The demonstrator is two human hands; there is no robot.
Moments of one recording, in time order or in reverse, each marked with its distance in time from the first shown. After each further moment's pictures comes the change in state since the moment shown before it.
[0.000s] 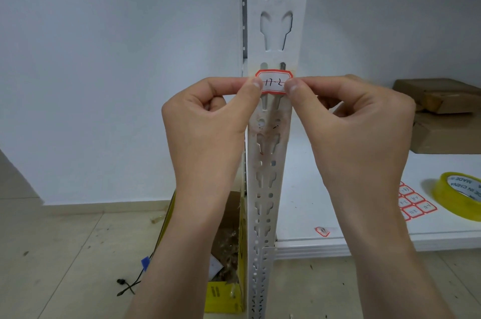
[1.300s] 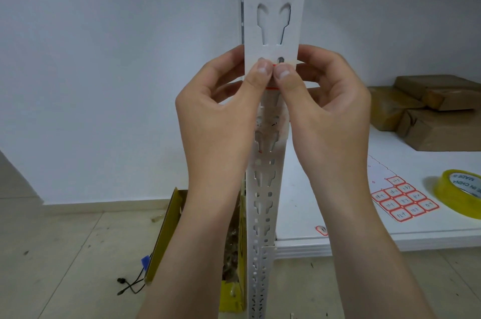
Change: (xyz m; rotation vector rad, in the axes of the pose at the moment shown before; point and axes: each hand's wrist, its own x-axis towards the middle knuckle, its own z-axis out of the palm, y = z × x) left_hand 0.001 0.001 0.012 -0.088 -0.059 -0.045; right_hand 0.006 -0.004 0.023 0.363 -0.091 0.273
